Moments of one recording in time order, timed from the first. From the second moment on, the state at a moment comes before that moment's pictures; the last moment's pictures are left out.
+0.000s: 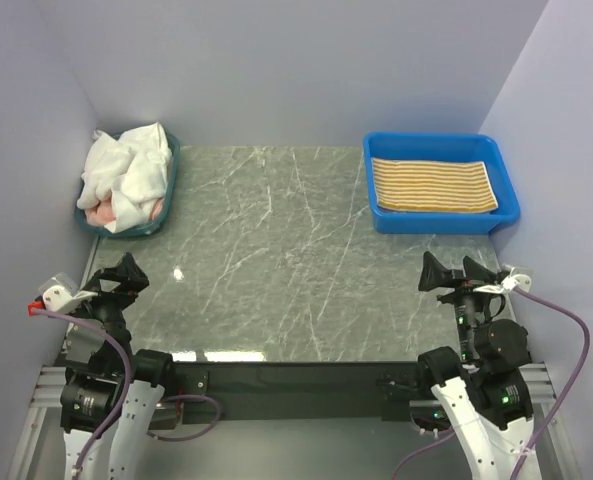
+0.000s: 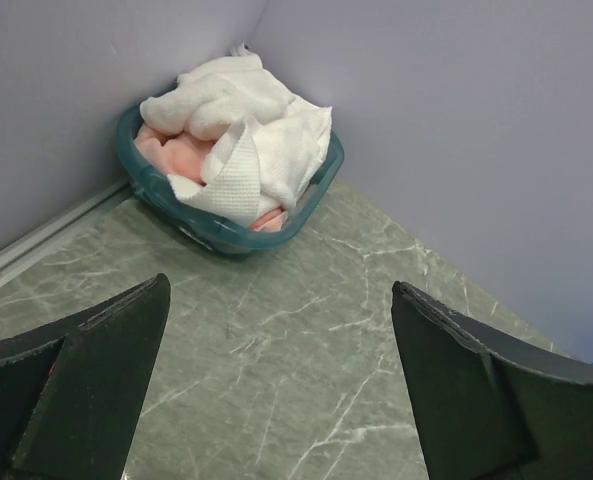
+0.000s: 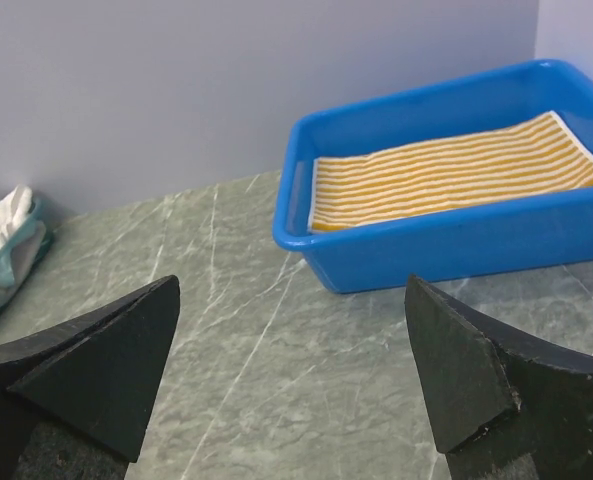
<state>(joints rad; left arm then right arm) -0.16 0.01 0.61 -0.54 -0.60 -0.49 0.28 0.01 0.55 -0.41 0.28 0.25</state>
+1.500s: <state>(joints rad) 0.26 1.73 1.32 -0.35 -0.42 -0.63 0.40 0.01 0.58 -0.46 0.21 0.25</state>
